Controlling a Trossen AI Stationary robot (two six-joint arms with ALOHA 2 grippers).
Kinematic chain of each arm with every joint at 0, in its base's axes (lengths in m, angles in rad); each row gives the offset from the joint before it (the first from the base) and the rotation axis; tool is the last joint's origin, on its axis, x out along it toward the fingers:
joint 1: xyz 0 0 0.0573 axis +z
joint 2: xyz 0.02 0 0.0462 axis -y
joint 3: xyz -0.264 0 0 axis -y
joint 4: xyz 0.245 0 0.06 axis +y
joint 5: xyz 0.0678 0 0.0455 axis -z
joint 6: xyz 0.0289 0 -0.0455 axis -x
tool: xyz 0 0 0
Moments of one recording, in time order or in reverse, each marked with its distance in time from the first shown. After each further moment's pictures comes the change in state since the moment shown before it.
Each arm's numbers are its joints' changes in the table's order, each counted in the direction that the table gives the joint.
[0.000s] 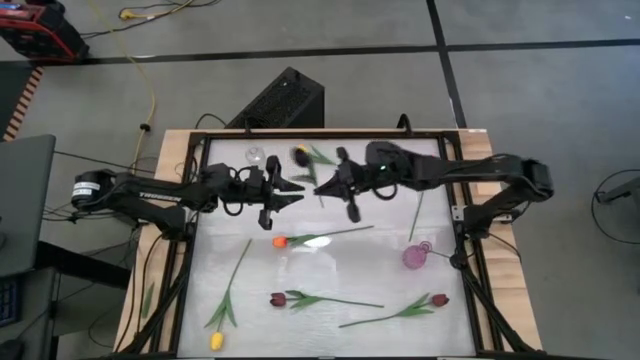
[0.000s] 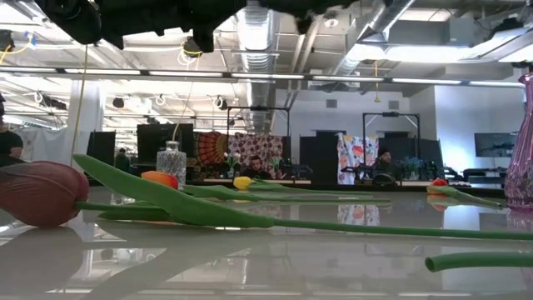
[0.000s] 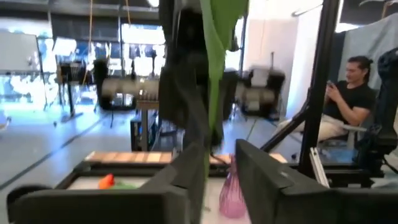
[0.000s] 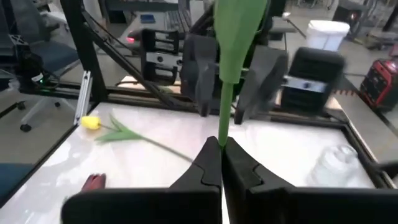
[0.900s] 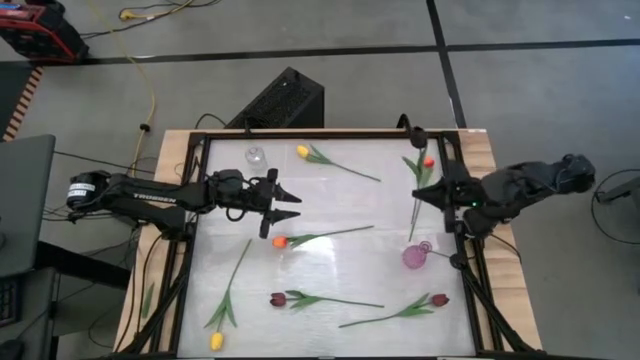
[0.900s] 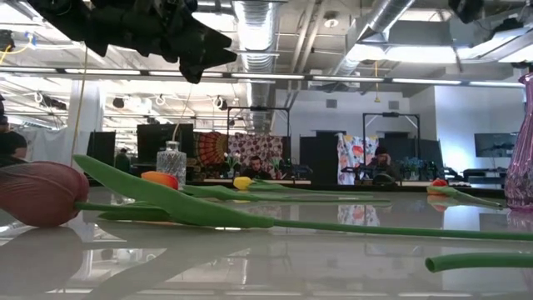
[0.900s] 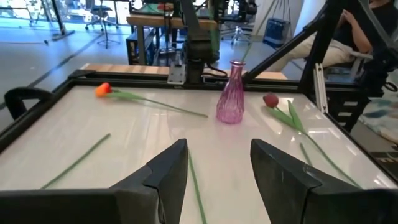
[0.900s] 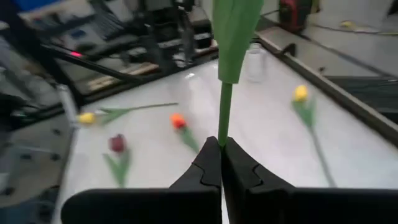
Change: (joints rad) left arm -0.019 0.047 -0.020 0.372 -0.013 -0.037; right arm 0.464 0.820 -0.264 0.689 0.725 -0.578
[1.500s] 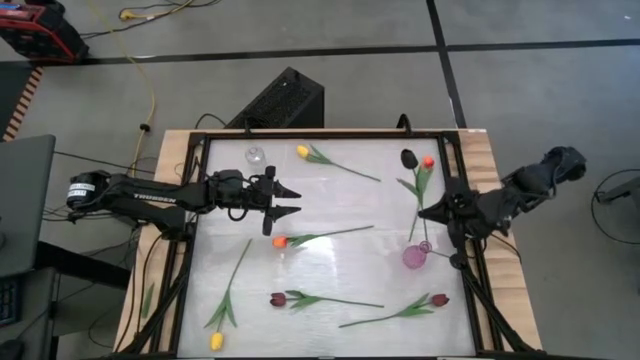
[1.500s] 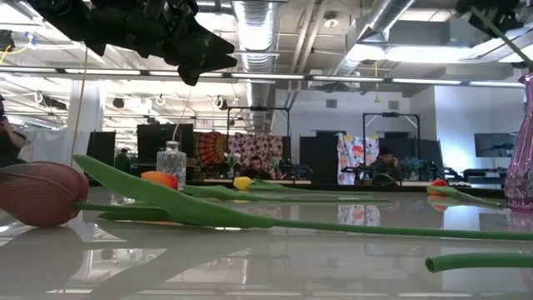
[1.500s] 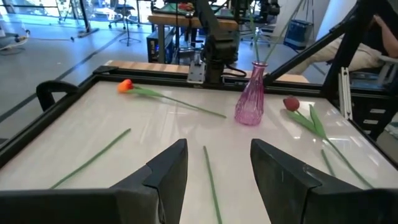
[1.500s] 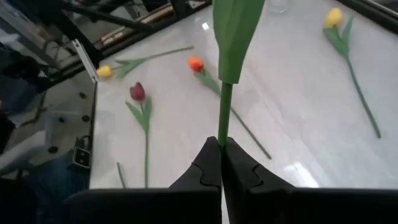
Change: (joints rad) left arm 0.000 0.000 0.000 0.005 -0.084 0.015; right arm 0.178 -0.003 -0.031 0.190 0.000 -0.280
